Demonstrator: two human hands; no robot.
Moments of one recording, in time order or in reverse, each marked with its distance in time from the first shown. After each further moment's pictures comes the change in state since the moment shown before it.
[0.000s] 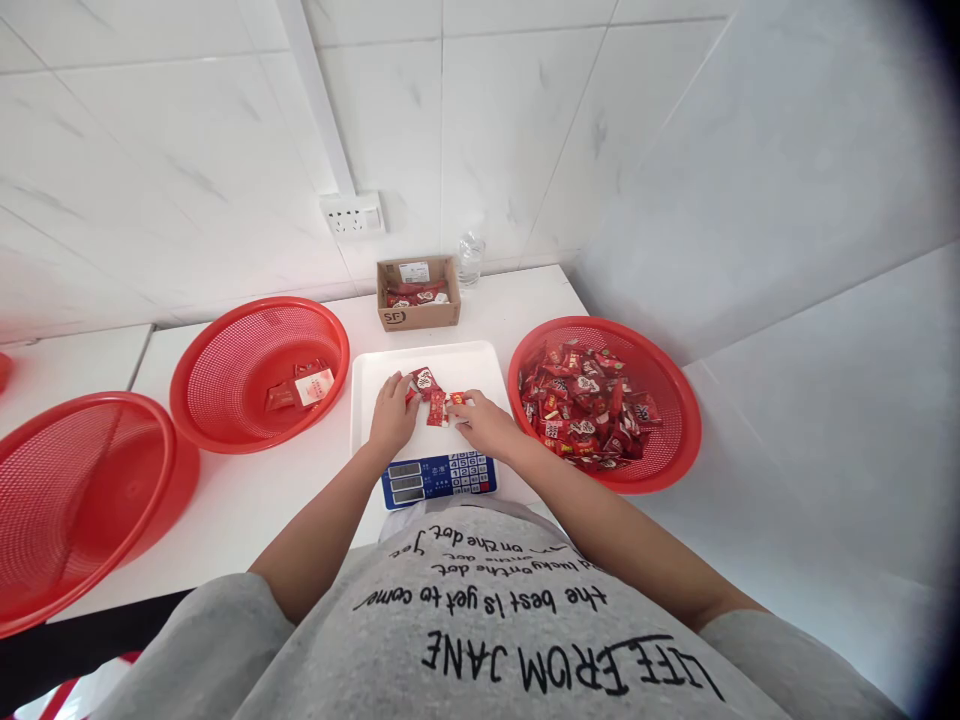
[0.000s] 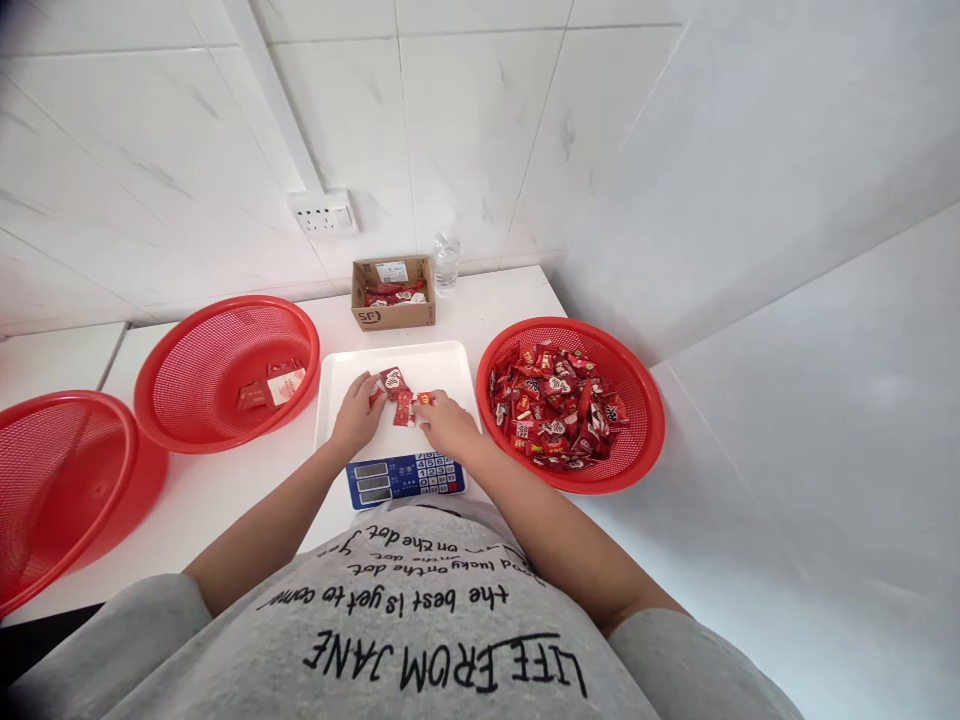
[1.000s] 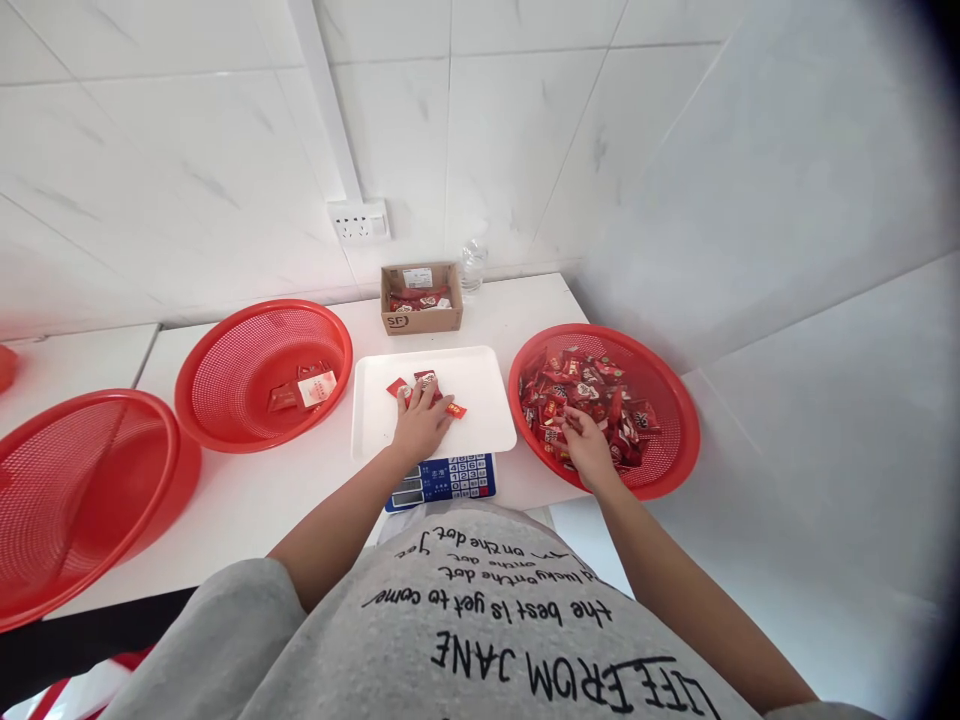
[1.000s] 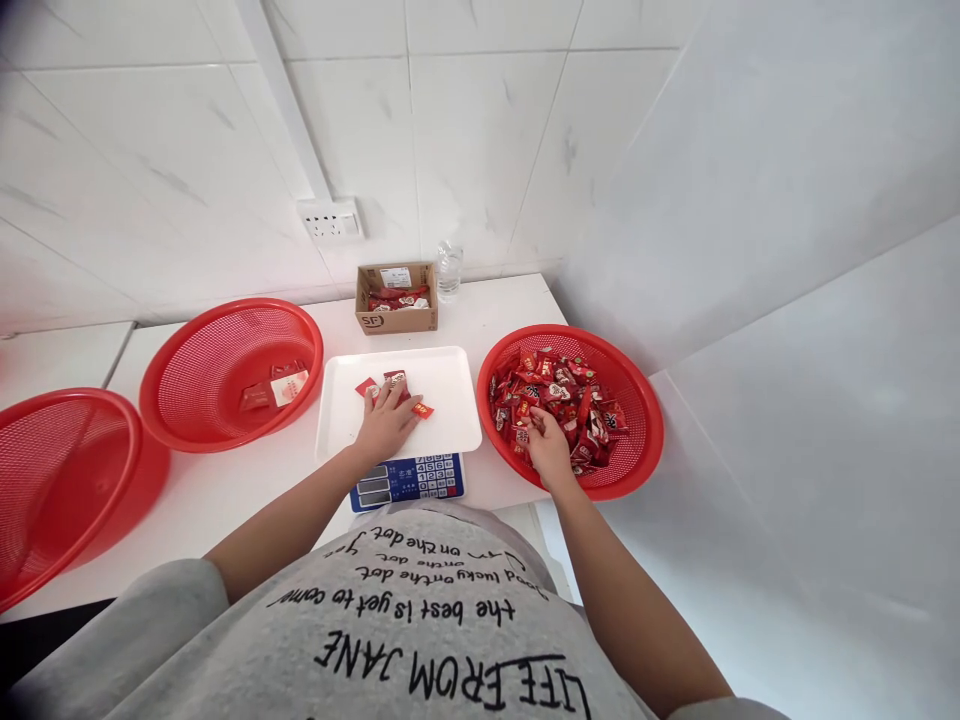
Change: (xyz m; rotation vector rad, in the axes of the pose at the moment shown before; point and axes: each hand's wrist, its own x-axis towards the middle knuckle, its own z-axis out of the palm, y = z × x) left_hand -0.012 0.028 0.014 0.246 -0.183 0.234; right_hand -0.056 0.136 0.036 1.019 0.670 0.497
